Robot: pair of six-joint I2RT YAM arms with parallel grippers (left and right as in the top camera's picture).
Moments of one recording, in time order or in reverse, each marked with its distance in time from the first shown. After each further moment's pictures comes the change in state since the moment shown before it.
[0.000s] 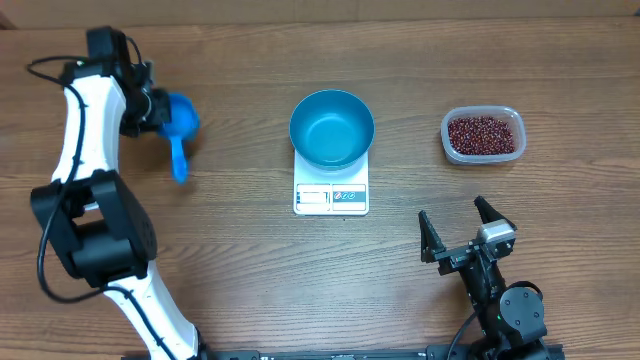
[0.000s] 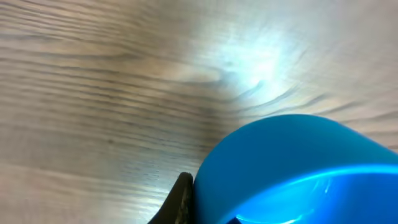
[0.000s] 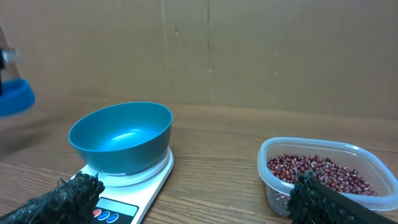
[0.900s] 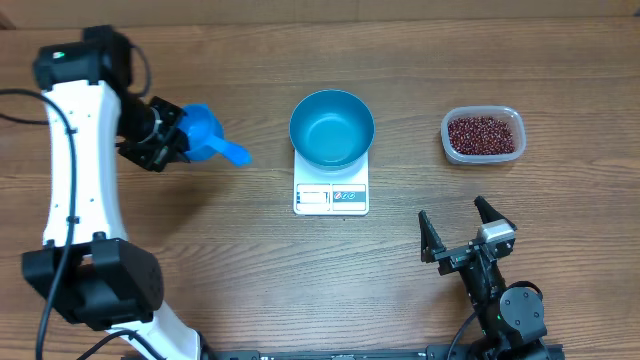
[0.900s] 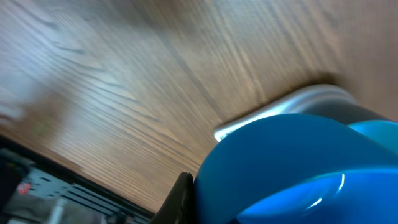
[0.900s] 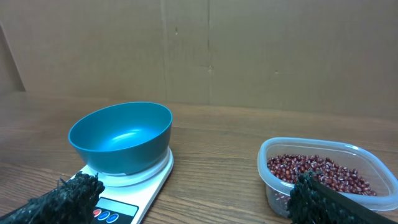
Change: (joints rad) left arm -0.111 -0.232 0.050 -0.586 0.177 -0.847; right arm 0.000 0.000 0.000 0.000 0.000 0.000
